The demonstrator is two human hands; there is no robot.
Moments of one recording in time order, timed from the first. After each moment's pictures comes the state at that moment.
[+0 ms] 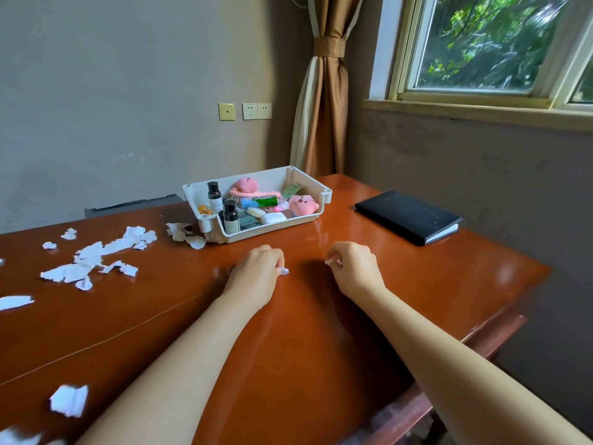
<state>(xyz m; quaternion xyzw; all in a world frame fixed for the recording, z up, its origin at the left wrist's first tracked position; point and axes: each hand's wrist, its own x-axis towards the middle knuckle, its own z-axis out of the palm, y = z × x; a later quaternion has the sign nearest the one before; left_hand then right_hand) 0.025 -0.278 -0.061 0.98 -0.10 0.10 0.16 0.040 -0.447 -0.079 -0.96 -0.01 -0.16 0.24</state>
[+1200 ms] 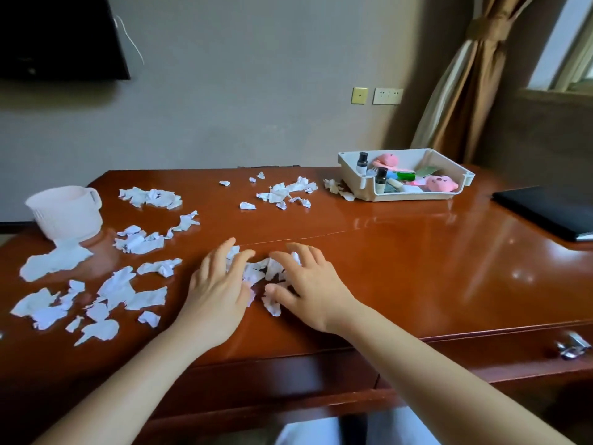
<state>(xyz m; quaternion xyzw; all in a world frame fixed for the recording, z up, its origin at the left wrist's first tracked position) -0.229 -0.057 -0.085 0.98 0.11 0.13 0.13 -0.158 -0.211 -0.077 -0.90 -0.39 -0.05 0.19</state>
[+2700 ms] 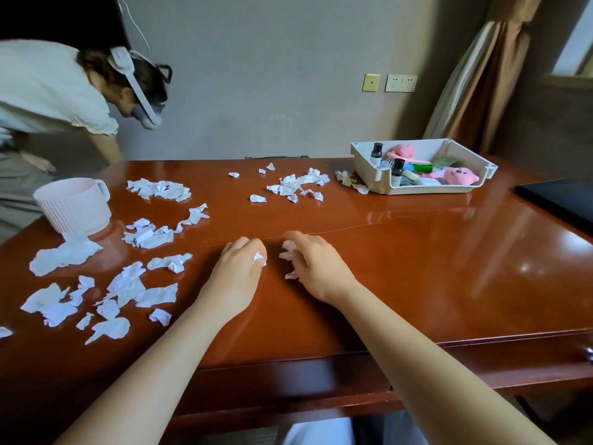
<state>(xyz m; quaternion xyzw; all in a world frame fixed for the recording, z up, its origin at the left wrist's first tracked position) -0.190 -0.042 -0.092 0.96 0.11 0.21 0.17 -0.121 -0.185 -0.083 -0.88 -0.38 -0.04 0.27</state>
